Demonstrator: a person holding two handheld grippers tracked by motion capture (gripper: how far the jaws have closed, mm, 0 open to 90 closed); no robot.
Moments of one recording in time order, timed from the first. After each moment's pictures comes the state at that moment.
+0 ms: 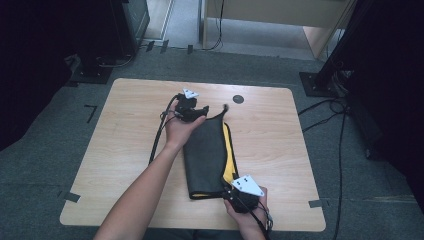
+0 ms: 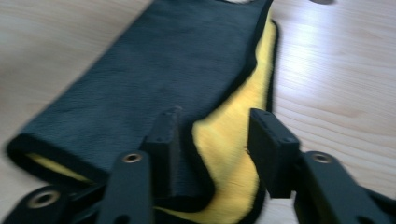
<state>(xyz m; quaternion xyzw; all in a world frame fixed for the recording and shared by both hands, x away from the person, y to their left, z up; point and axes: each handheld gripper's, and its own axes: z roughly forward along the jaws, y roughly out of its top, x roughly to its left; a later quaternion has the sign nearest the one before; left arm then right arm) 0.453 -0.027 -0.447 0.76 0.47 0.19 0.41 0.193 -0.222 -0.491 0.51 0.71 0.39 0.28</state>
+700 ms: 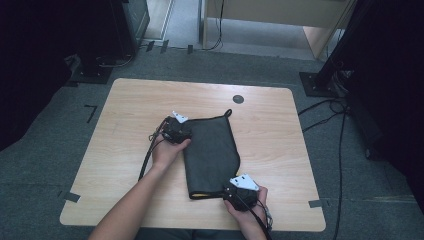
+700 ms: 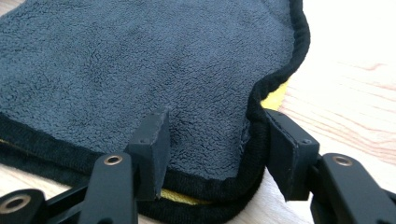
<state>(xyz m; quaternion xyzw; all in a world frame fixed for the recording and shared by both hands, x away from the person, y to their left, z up) 0.425 0.003 -0.511 0.79 0.48 0.23 0.31 0.206 -0.222 -0.517 0.53 0.74 0.32 0.25</state>
